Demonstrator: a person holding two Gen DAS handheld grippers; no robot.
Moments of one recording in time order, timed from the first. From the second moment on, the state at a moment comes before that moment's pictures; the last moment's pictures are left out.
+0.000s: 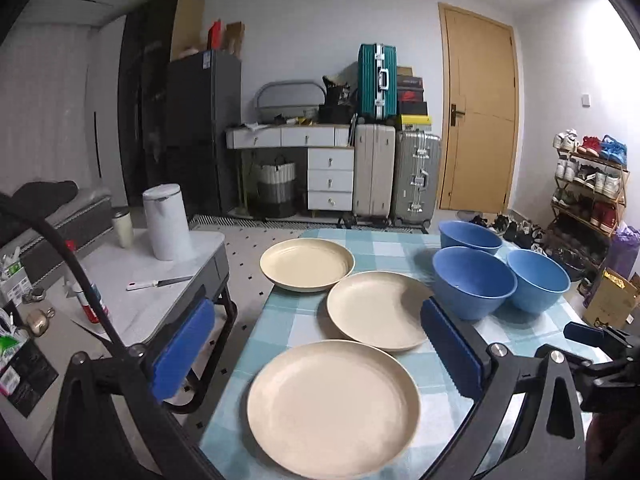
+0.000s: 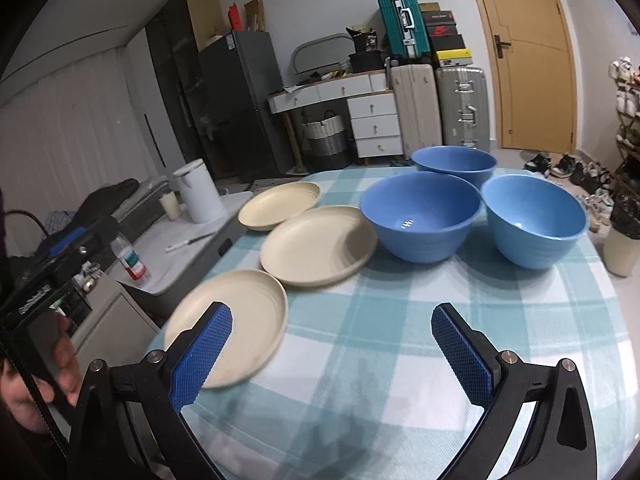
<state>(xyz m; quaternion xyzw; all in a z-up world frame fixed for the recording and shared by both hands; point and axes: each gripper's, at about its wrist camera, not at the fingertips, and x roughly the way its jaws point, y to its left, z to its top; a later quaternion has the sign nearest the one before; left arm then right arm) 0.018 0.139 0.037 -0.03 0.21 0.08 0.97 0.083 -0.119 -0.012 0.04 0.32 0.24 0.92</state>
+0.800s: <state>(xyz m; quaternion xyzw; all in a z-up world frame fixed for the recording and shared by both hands) 0.245 0.179 -0.060 -0.08 0.48 0.03 0.88 0.225 -0.066 -0.097 0.22 0.47 0.16 0.84</state>
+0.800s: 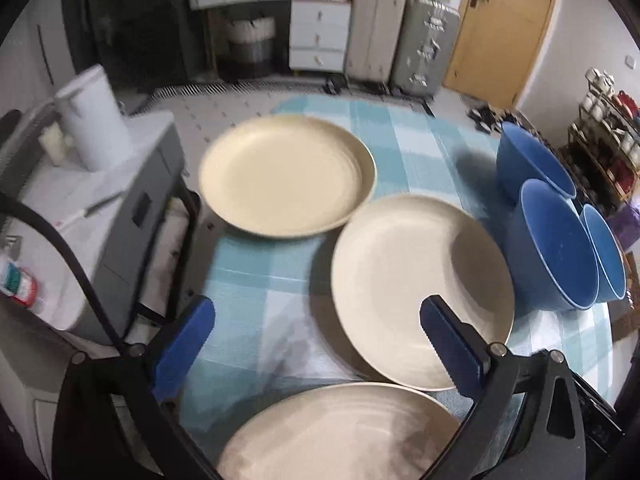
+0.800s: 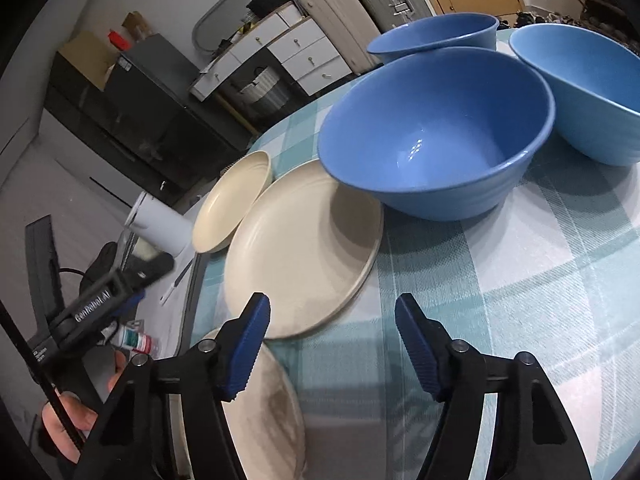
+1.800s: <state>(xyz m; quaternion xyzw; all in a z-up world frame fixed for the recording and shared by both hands) 0.302 0.184 -0.106 -0.09 0.54 -0.04 0.83 0.276 -0.033 -0.140 0.20 0.46 0.13 0.85</state>
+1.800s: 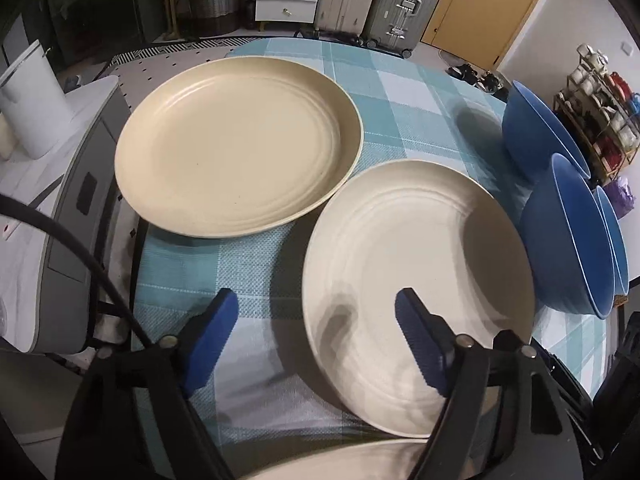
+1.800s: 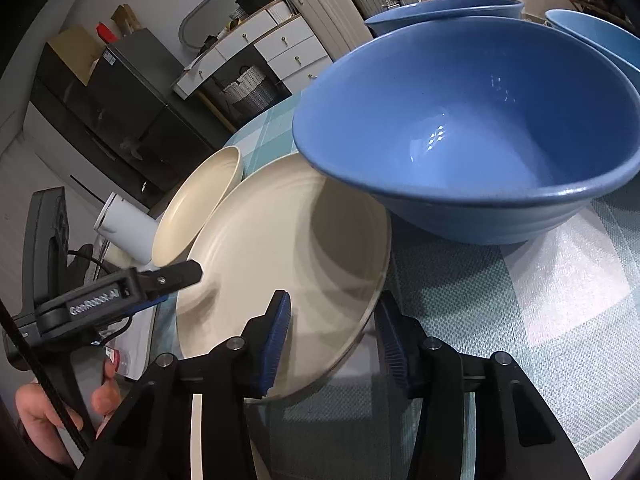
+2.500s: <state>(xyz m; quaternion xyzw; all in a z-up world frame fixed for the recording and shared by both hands) 0.301 0.181 -0.115 -0.09 0.57 -0.07 0.82 0.271 -0.038 -0.144 0.20 0.46 0.09 0.86</state>
